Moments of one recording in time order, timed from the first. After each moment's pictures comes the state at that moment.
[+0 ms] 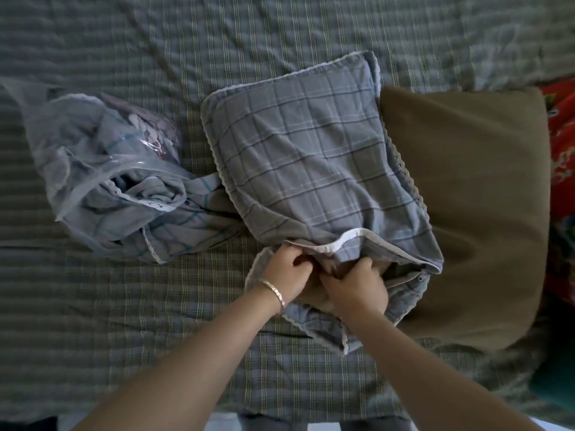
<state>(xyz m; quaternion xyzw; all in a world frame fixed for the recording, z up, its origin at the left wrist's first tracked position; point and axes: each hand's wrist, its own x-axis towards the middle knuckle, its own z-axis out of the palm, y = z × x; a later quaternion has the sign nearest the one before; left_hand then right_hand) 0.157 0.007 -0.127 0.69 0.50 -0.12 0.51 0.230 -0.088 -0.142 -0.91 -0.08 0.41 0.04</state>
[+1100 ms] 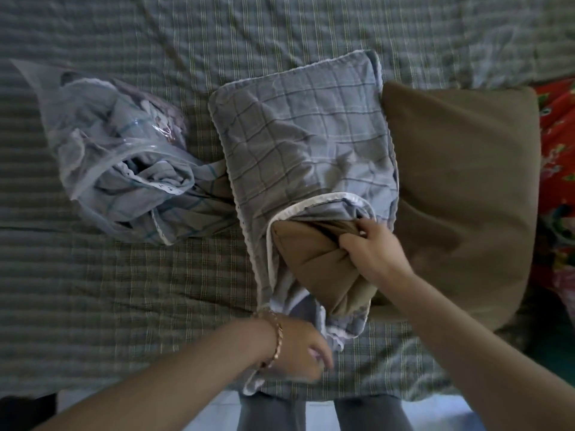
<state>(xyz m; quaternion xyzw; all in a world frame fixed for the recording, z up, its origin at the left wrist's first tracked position) 0.086 -0.029 -0.098 0.72 -0.02 -0.57 0.39 0.264 -0.075 -0.076 -0.84 -0.16 0.47 0.23</state>
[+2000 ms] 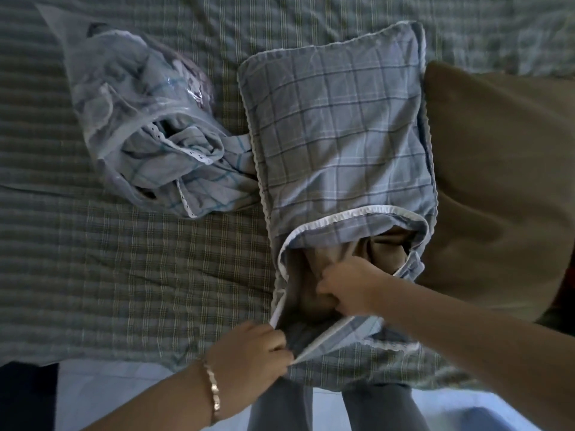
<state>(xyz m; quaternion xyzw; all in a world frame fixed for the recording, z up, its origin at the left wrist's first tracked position) -0.023 -0.030 -0.073 0.93 0.03 -0.18 0.33 0.195 -0.076 -0.117 -0.51 -0.73 0.41 -0.22</state>
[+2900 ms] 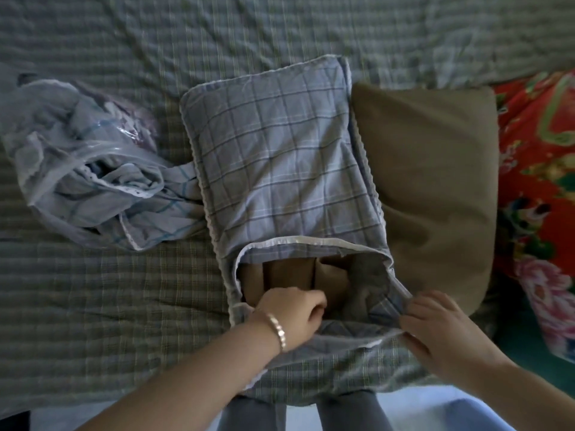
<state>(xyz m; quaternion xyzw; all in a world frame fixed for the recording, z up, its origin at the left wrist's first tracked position) 0.123 -0.050 -0.093 0.85 0.21 -0.28 0.38 0.293 -0.236 -0.079 -0.73 -0.64 0.22 0.04</state>
